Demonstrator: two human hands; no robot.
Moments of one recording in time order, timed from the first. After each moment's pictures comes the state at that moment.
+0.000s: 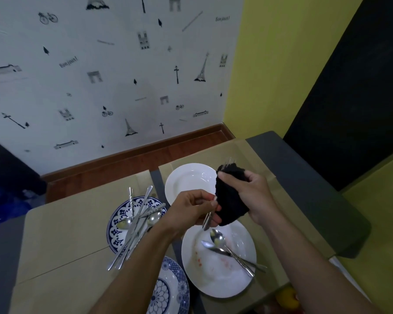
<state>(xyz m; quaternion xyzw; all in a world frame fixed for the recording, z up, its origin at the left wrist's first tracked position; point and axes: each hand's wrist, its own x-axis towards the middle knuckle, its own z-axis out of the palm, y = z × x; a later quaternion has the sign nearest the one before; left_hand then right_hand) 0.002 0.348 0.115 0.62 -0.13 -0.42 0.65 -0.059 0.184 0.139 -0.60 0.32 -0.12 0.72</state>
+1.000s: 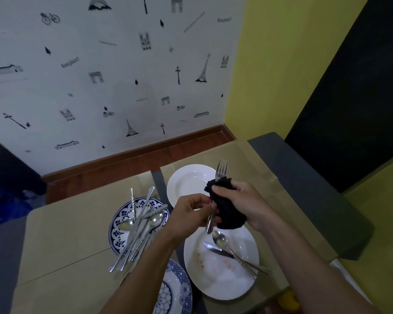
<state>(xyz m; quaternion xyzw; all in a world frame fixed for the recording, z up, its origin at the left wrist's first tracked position) -0.003 0.354 0.110 0.67 -0.12 -0.35 0.64 -0.057 0.196 0.133 -0.60 0.30 0.05 0.74</state>
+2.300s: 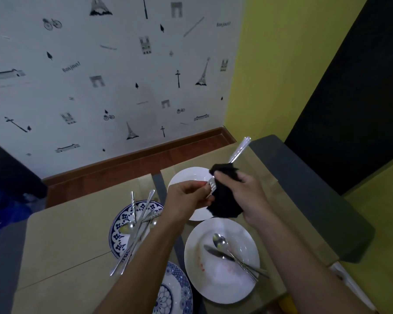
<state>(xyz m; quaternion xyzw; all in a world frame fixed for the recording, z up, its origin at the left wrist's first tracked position) 0.018 0.343 0.134 0.64 -0.03 -0.29 0.71 -0.045 0.201 0.146 -0.60 0.33 -0.09 0.72</state>
